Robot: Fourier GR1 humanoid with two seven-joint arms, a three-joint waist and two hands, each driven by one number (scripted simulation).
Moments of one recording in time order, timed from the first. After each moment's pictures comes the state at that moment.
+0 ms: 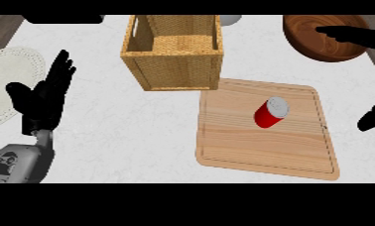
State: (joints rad) left arm -0.20 0.40 -0.07 -1.43 0.20 0.25 0.10; right arm -0.54 -0.85 0.10 -1.58 -0.14 0.68 0.46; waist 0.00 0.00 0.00
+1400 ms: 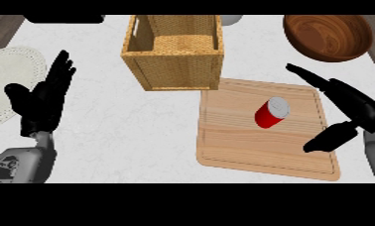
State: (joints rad) left arm -0.18 0.31 0.03 -1.48 0.08 0.16 0.15; right arm -0.22 -0.50 0.02 -1.57 0.34 0.52 0.02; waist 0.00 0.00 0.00
